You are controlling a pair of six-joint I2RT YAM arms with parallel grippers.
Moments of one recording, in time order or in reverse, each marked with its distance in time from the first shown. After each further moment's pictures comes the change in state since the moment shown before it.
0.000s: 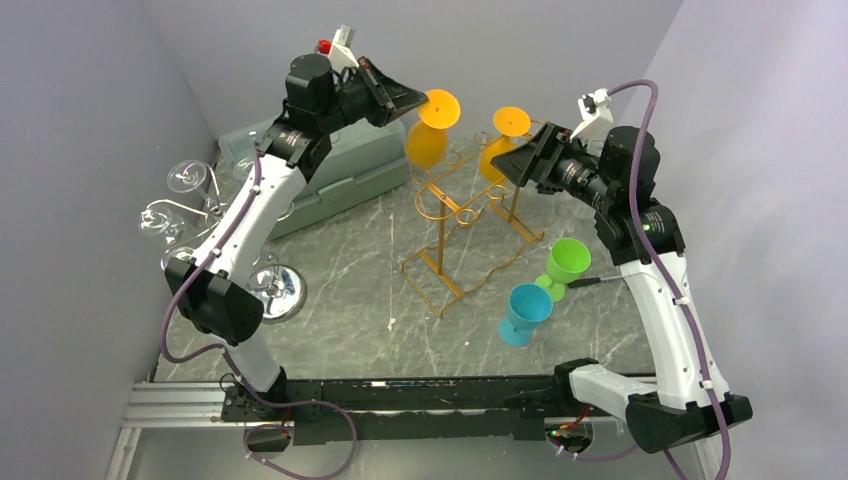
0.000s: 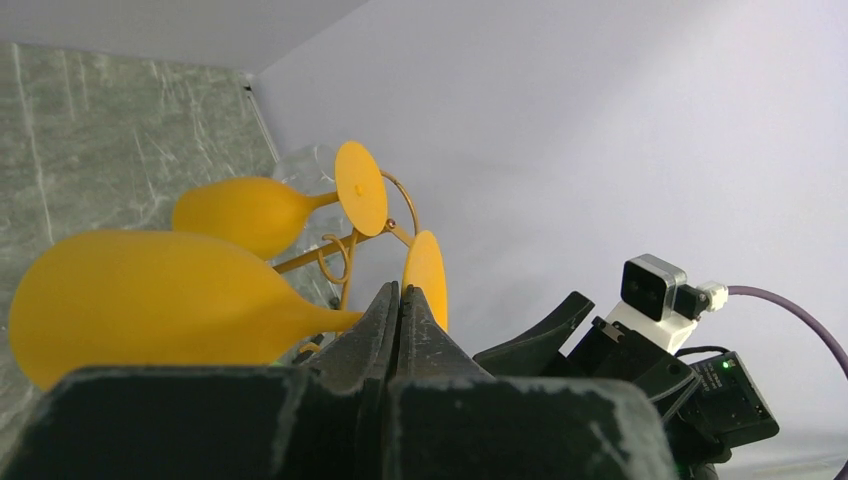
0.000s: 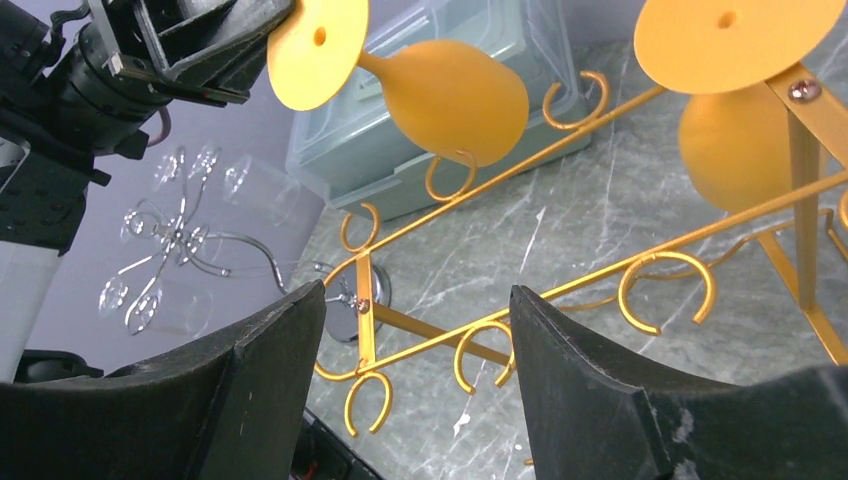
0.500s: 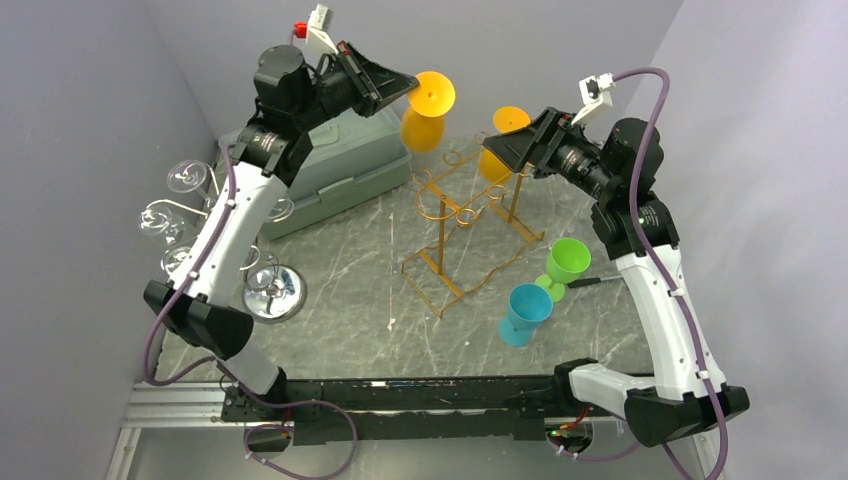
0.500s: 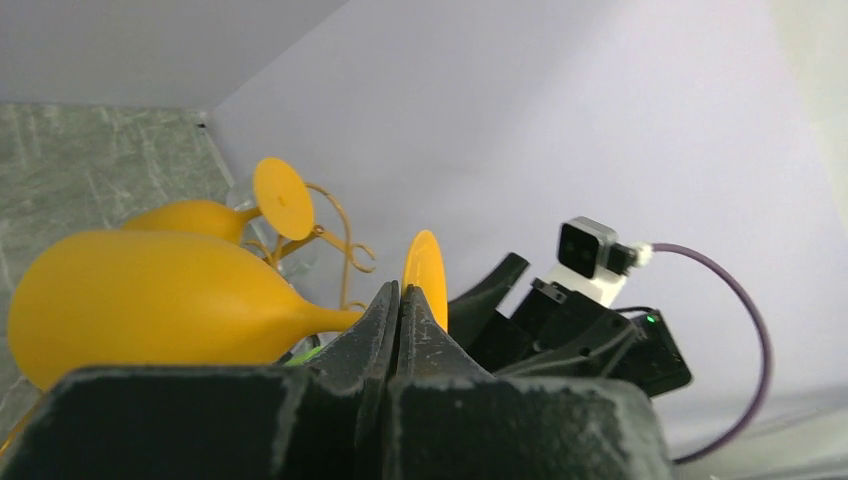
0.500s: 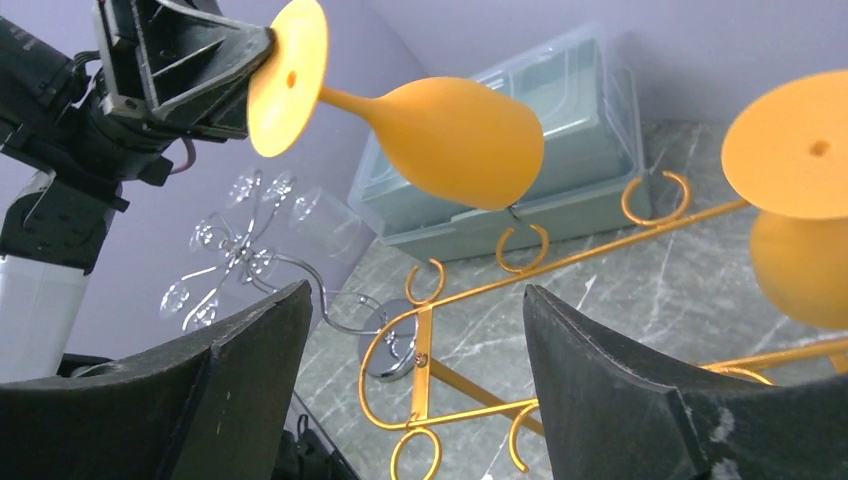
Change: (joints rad) left arm 0.006 -0.080 0.058 -0.032 0.005 -0.001; right arm 0.001 0.031 0.001 0.207 -0.086 0.047
